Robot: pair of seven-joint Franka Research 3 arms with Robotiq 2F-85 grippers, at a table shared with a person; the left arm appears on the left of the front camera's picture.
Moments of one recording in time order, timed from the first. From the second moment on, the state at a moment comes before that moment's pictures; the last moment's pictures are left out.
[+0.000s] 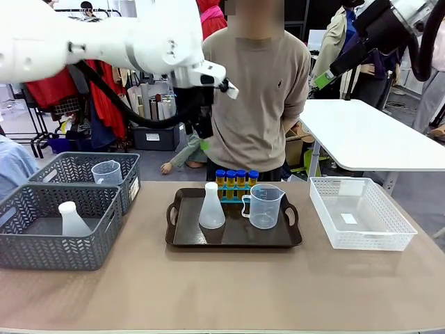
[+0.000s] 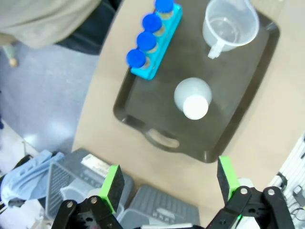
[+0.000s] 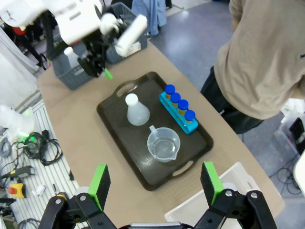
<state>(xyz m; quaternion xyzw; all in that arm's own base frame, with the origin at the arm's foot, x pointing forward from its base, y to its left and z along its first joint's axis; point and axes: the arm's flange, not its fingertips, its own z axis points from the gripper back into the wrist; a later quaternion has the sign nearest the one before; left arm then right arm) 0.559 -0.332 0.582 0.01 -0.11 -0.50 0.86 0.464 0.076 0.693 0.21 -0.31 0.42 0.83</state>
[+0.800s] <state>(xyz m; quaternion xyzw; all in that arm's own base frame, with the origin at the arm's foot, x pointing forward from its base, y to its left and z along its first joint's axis) 0.513 -0.196 0.714 -0.07 -0.27 -0.43 0.86 0.464 0.076 0.693 0.21 -0.31 0.42 0.83</state>
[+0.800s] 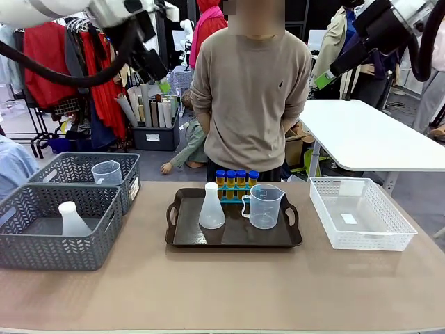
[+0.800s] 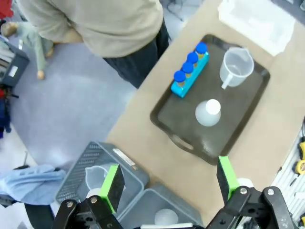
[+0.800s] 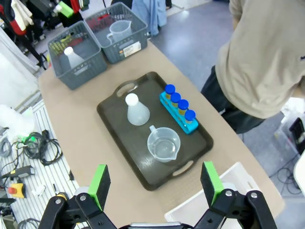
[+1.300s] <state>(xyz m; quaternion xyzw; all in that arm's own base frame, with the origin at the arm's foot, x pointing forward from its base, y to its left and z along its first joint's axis) 0.496 -0.137 0.740 -0.13 -0.35 -0.42 0.83 0.464 0.076 0.693 0.21 -0.31 0.42 0.83</state>
